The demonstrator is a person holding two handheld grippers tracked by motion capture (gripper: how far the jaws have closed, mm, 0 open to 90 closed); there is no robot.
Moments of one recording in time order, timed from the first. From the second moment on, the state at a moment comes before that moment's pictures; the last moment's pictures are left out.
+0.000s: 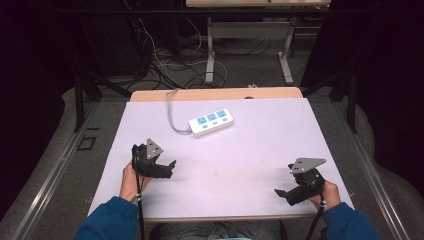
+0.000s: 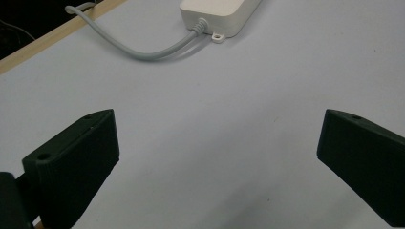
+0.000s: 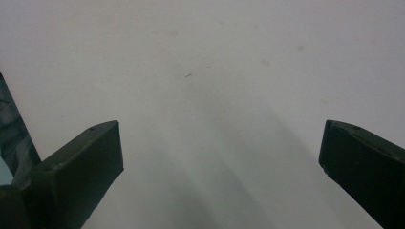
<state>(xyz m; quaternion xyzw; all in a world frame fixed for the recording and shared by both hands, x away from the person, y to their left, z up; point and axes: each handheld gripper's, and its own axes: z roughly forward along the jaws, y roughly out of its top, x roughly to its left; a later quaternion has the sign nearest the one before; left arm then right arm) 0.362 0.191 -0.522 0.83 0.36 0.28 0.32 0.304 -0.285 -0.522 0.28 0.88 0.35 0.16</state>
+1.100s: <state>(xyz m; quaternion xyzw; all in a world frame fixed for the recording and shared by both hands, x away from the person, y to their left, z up) 0.409 0.154 -0.525 0.85 0.35 0.25 0.32 0.304 -0.285 -0.523 0.29 0.88 0.35 0.15</state>
